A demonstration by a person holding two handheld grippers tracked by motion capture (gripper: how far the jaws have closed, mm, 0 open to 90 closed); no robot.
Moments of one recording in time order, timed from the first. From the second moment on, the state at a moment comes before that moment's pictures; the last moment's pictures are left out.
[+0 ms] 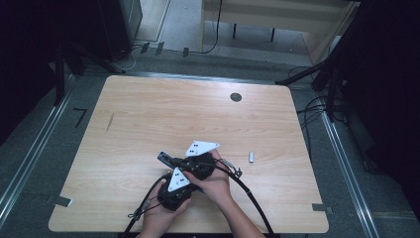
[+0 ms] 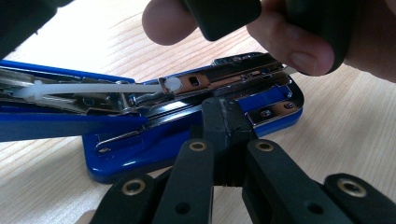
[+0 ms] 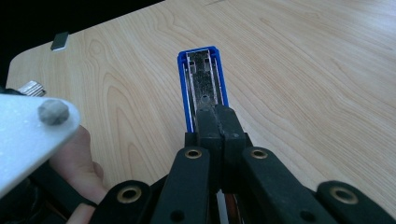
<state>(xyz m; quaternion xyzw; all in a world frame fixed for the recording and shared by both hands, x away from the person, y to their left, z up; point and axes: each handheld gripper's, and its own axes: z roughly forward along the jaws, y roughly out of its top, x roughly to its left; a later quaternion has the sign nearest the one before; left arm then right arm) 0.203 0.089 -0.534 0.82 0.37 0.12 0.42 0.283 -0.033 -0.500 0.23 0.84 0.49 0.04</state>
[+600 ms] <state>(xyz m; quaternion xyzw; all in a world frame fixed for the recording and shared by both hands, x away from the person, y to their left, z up) 0.203 0.090 -0.534 0.82 0.37 0.12 0.42 0.289 -0.023 -0.508 0.24 0.85 0.46 0.03</state>
